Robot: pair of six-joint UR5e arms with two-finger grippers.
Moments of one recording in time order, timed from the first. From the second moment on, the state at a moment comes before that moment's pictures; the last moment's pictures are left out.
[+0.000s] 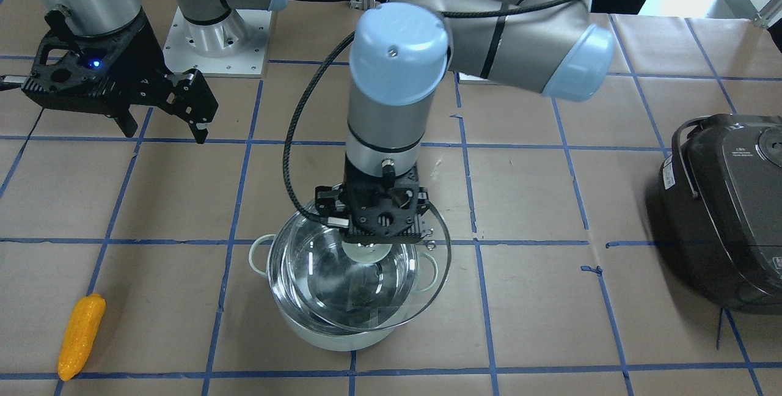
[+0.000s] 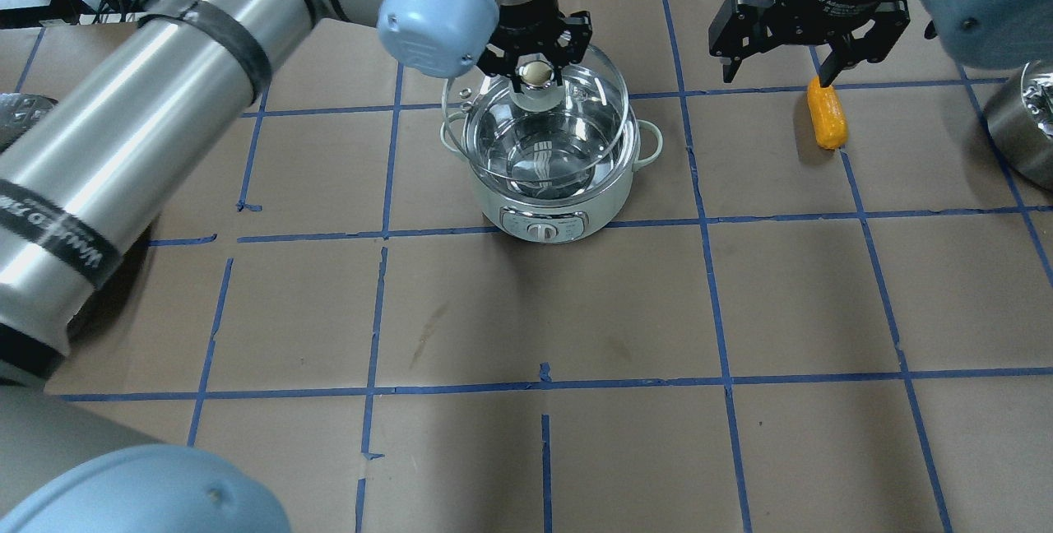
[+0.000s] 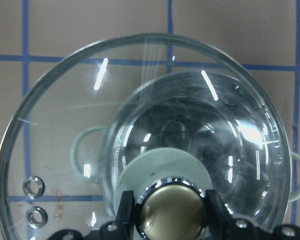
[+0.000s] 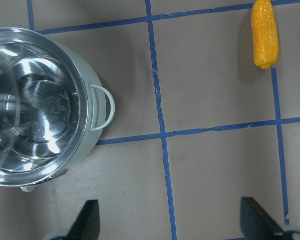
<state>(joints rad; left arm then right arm) -1.83 -2.00 -1.21 -1.36 1.53 -0.30 1.57 -1.53 1.52 -1.68 -1.56 0.10</state>
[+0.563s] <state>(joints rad) -1.43 -1.92 -1.30 -1.45 1.52 0.20 1.56 -1.53 1.52 -1.68 -1.56 0.10</state>
